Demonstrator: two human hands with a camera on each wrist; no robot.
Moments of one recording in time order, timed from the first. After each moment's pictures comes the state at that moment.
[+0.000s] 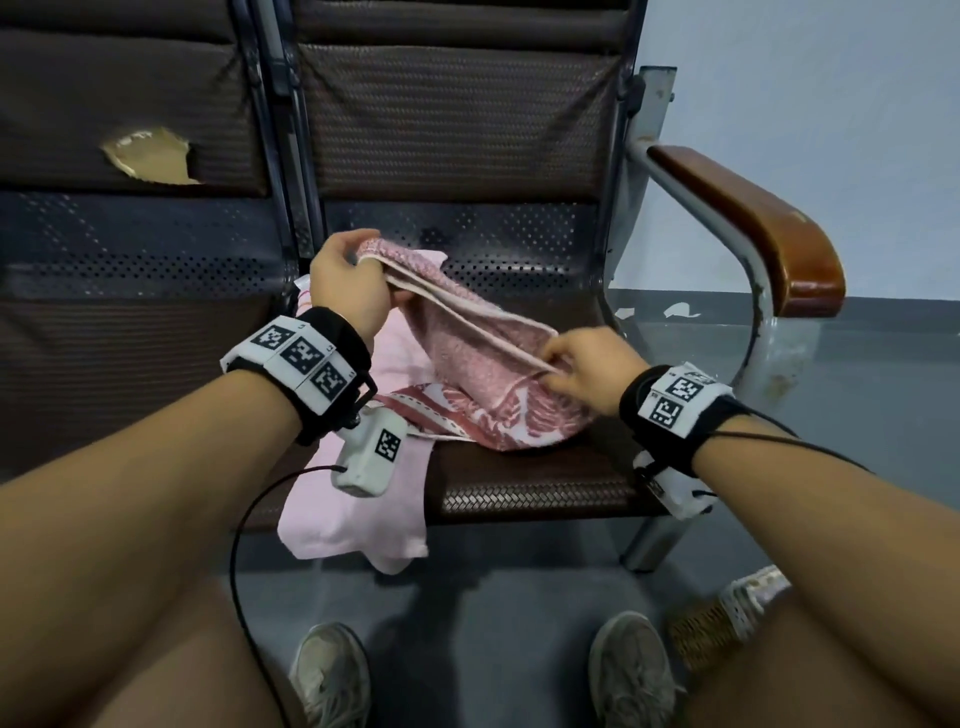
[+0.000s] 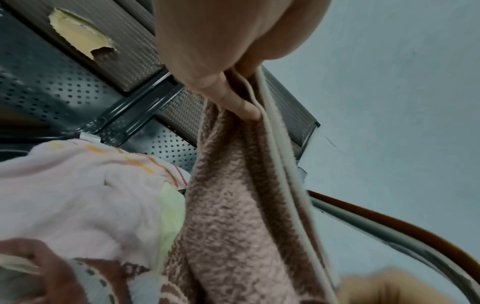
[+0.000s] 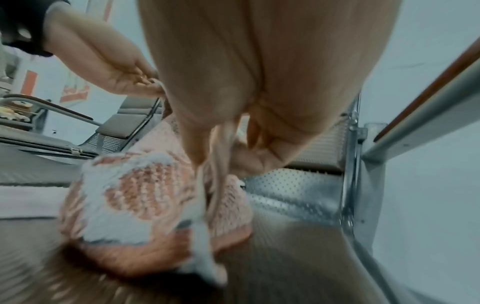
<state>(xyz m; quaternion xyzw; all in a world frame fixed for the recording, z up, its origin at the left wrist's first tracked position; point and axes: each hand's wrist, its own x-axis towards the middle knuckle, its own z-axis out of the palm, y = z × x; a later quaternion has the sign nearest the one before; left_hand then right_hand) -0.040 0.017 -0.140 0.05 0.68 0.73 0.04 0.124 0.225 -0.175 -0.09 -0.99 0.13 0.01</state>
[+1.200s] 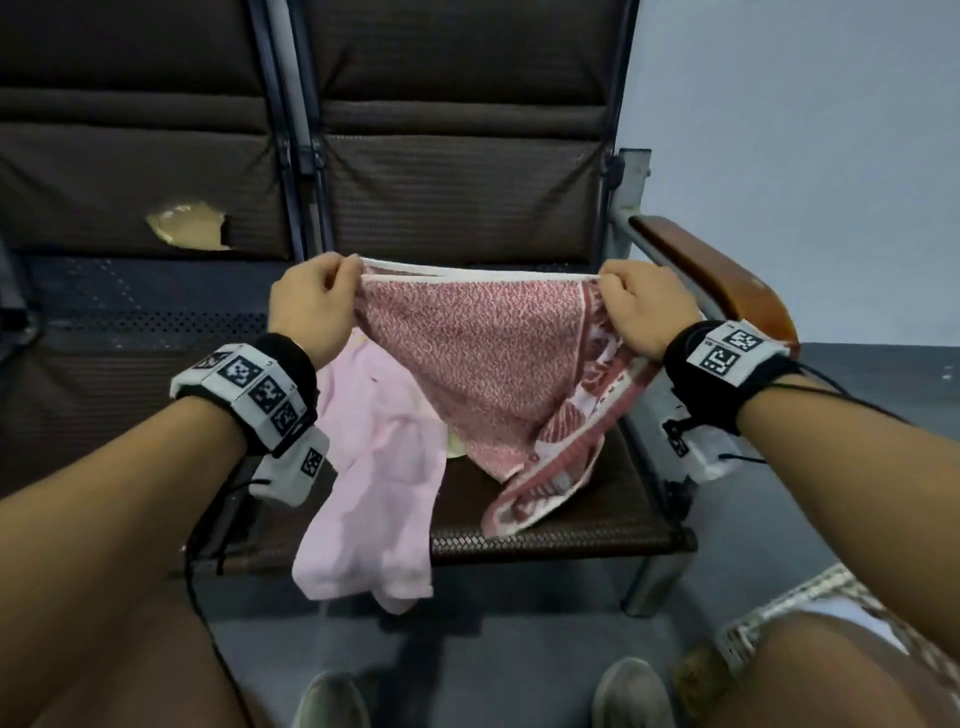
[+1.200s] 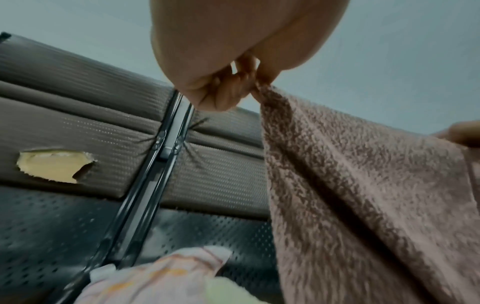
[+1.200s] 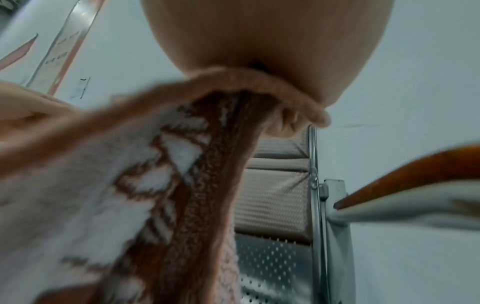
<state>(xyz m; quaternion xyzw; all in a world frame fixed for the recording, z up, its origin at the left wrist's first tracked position) -0.068 -0.036 -0.093 0.24 0.85 0.45 -0.15 0.123 0.259 -0.064 -0.17 -0.95 0.15 0.22</state>
